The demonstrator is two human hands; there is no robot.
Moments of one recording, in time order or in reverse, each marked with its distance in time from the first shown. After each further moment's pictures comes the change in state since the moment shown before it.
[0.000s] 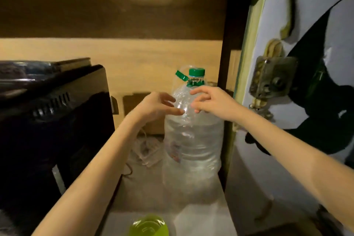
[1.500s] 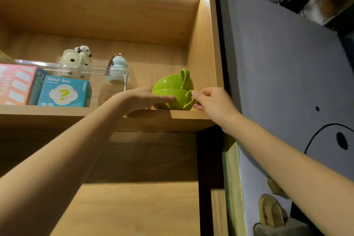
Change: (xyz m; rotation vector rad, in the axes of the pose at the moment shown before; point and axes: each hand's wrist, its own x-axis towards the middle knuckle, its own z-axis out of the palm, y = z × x) left_hand 0.202 0.253 -0.163 0.270 0.323 0.336; right_hand 0.175 -0.122 -0.228 -0.082 0.761 -0.383
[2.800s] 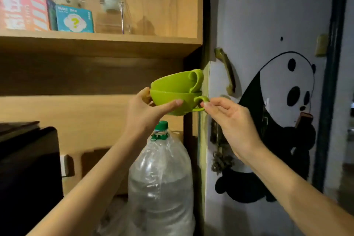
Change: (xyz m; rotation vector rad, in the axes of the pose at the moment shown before) left_hand -0.264 -0.003 0.113 -0.839 0.184 0.040; right_hand -0.272 -0.018 -0.065 0.420 -0.093 0.157
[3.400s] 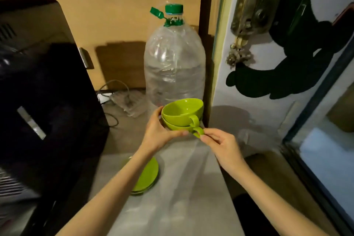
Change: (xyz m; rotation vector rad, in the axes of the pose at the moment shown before) left_hand -0.245 -0.198 -0.030 0.228 -0.069 -0.512; right_hand -0.279 0.132 0.034 -0.079 -0.095 0.633
